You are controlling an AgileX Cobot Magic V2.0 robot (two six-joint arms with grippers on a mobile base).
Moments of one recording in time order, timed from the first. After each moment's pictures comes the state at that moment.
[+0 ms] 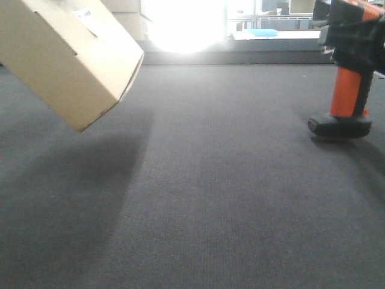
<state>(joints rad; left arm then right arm) -0.05 1.48 -1.33 -0.57 1.03 0.05 0.18 1.50 -0.55 0.43 -0.74 -0.11</state>
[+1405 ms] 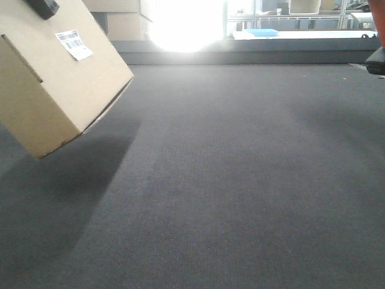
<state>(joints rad) -0.05 1.48 -1.33 -0.47 1.08 0.07 0.07 1.28 -0.81 0.48 -0.17 -0.78</state>
